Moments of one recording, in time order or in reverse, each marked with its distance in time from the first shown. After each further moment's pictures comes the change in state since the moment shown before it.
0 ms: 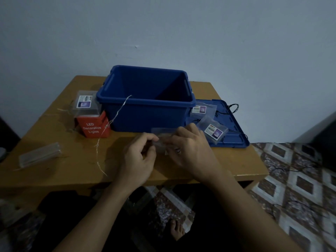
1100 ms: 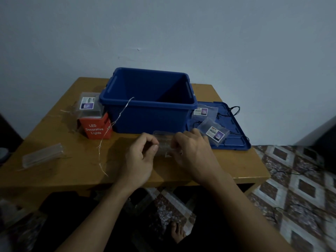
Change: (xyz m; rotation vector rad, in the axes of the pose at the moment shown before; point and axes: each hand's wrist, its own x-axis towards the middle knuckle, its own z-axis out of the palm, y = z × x) left_hand 0.002 0.006 -0.001 -0.043 -0.008 -0.029; right_hand 0.002 -0.013 -0.010 0.023 -0.126 0.191
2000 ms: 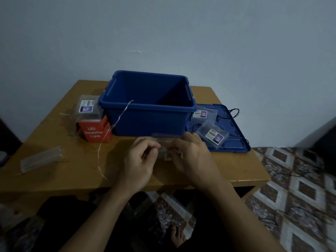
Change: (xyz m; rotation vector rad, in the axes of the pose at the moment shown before) left_hand 0.001 -0.005 -0.002 0.005 -0.015 0.060; right_hand -0.003 0.004 0.011 0.070 0.131 -0.057
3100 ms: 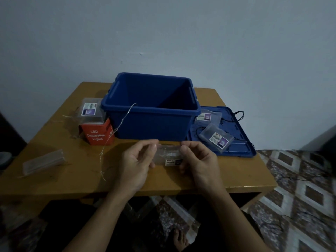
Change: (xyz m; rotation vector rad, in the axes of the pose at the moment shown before) left_hand 0.003 0.006 -0.001 -0.276 0.119 -0.289; right_hand -0.012 0.009 0.014 1.199 0.126 0.527
